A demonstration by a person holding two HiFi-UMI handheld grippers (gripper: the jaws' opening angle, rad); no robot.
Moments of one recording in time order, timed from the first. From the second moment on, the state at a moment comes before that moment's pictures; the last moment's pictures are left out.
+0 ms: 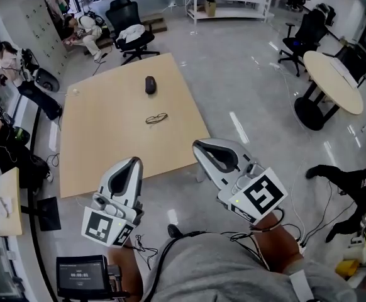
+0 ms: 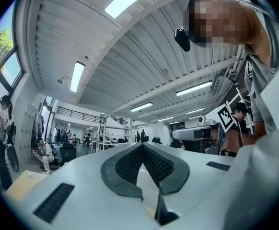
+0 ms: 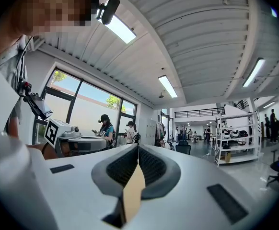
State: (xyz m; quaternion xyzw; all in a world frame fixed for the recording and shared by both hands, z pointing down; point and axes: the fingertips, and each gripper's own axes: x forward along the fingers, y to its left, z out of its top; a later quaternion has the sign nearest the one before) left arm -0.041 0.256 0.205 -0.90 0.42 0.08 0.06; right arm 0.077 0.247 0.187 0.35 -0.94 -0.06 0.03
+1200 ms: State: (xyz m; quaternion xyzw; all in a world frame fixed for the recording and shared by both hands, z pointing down) left arm -0.134 0.125 0.240 -0.91 0.41 0.05 0.06; right arm -0.018 0.111 0.220 0.36 -0.93 -0.05 0.03
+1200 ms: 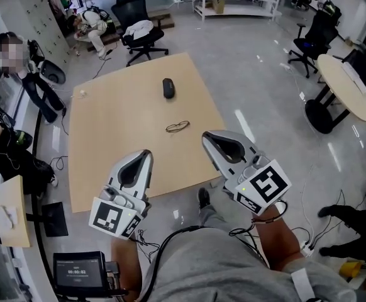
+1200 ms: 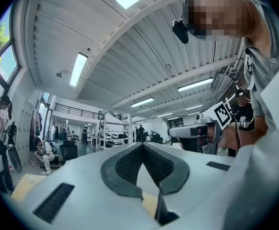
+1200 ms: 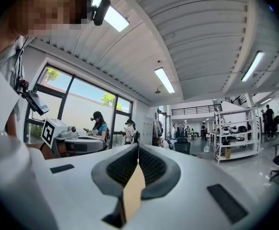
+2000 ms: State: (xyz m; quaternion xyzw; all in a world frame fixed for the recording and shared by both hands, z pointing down) left arm -0.079 -0.123 0.309 -0.89 0.45 0.00 -0.02; right arm 0.015 -0.143 0.294 0.31 -0.95 0.03 0.06
